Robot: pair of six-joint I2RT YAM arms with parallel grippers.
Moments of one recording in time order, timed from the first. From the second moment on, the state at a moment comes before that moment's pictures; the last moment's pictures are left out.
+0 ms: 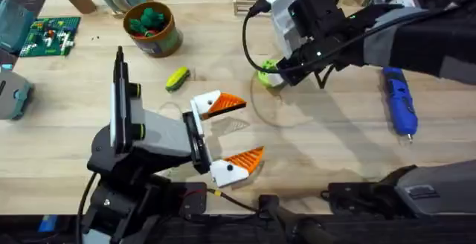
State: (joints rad) left arm -0.28 0.00 0.01 -0.08 0.98 -0.08; right arm 0.50 1.63 1.01 -0.51 -0.03 -0.15
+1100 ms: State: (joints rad) left arm -0.28 0.00 0.01 -0.08 0.98 -0.08; right arm 0.50 1.64 1.01 -0.52 -0.03 -0.15
